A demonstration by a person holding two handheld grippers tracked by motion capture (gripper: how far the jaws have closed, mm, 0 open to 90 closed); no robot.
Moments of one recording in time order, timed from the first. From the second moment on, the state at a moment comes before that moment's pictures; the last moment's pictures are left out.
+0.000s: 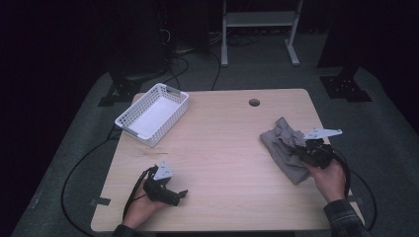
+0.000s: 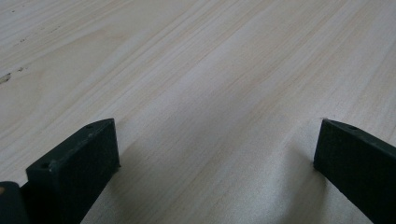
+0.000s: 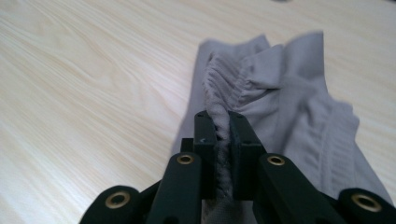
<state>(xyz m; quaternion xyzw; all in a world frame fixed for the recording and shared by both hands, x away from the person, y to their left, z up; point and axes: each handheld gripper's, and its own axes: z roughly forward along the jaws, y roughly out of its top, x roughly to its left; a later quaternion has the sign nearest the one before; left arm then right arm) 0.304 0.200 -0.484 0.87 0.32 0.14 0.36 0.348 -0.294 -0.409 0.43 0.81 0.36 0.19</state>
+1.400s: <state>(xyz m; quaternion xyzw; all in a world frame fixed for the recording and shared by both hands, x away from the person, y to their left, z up) 0.304 0.200 -0.484 0.87 0.32 0.14 0.36 0.329 -0.066 -0.427 0.20 0.89 0.40 0.04</state>
